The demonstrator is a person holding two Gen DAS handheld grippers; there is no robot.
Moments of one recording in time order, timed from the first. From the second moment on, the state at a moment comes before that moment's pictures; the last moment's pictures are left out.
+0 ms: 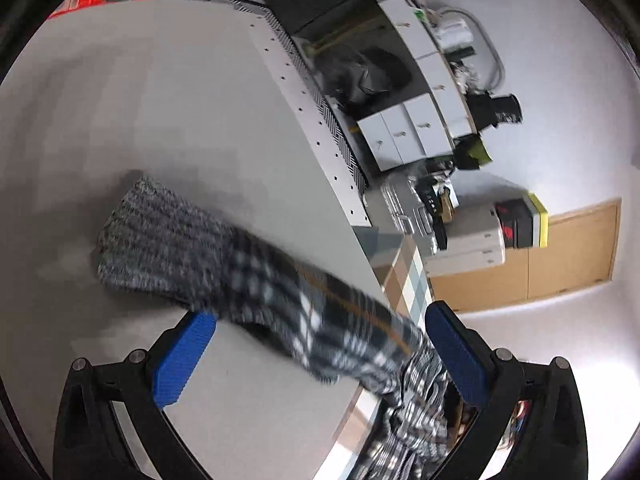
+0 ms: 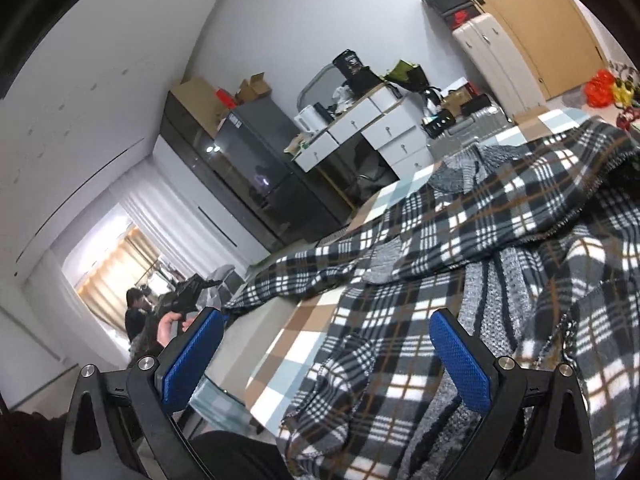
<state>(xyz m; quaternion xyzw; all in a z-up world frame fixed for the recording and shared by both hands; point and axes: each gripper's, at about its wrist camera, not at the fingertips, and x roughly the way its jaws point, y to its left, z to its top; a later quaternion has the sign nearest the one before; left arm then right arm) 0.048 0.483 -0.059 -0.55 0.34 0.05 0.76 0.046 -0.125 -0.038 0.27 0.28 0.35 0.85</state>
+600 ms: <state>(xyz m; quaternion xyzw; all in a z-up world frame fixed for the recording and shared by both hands) 0.052 0.490 -0.027 -0.49 0.33 0.12 0.80 0.054 -0.111 -0.049 0.24 0.31 0.34 0.86</state>
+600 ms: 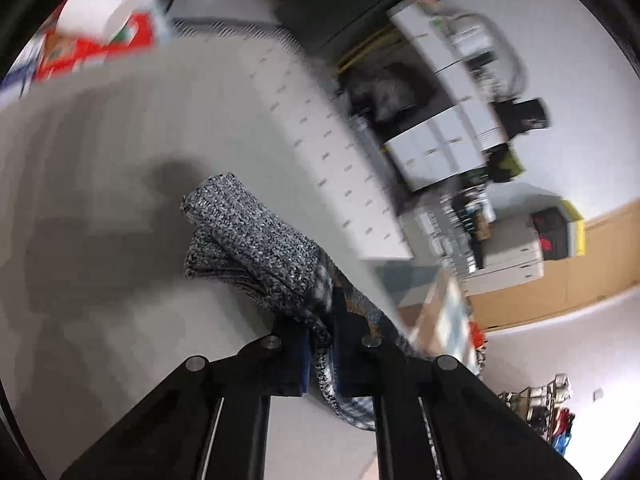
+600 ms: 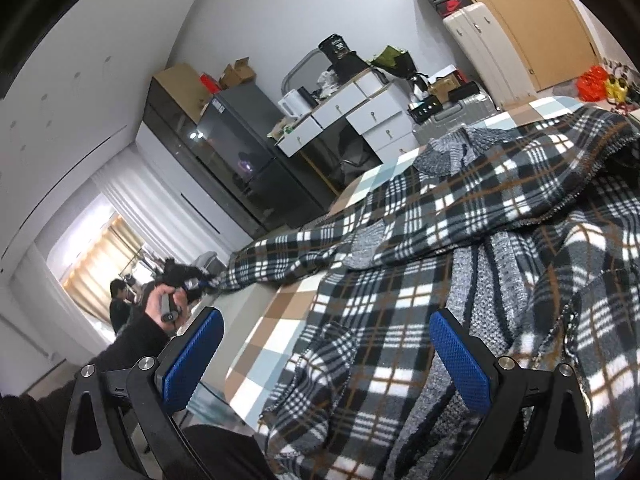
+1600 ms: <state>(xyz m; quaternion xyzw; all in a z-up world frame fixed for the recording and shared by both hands) 0.035 0.059 0.205 -0.12 0.28 -0.24 0.92 0.024 -0.193 -0.004 0.31 0.20 0.33 0.87</state>
